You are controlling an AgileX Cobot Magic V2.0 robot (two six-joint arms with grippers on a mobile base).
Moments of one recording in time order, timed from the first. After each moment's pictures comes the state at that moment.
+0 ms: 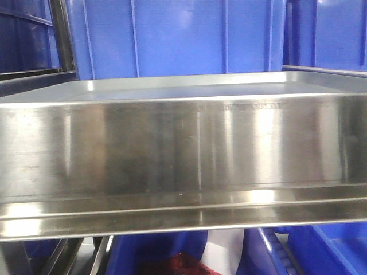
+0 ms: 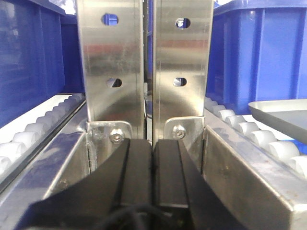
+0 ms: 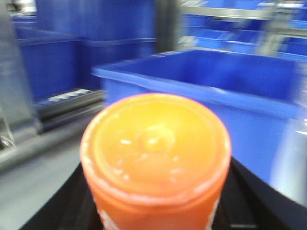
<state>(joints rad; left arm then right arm) -0.10 -0.01 0.03 0.00 0.00 0.00 0.63 0.62 -0.69 -0.33 0.23 0.39</state>
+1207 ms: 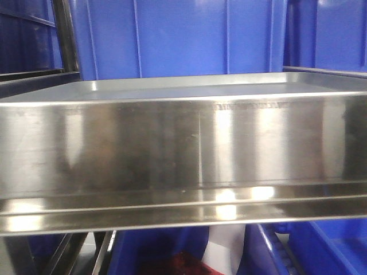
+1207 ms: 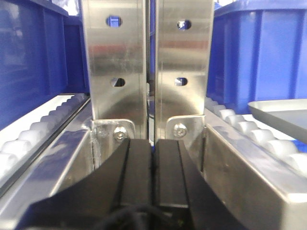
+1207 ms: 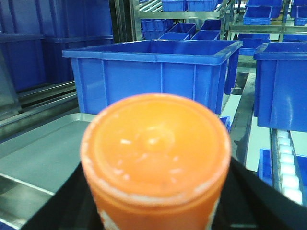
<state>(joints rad) -0.10 -0.01 0.03 0.00 0.00 0.00 0.63 0.17 -0.58 -0.33 0.57 0.39</state>
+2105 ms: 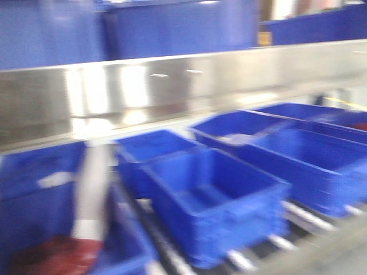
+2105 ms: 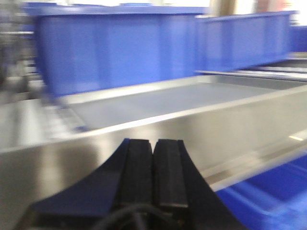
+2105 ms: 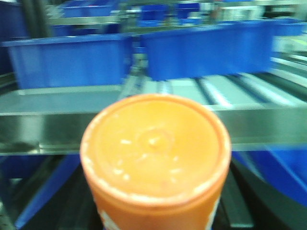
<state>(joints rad) -0.10 -0.01 0.03 0.00 0.00 0.00 0.63 0.17 -0.58 -0.33 0.57 0.39</state>
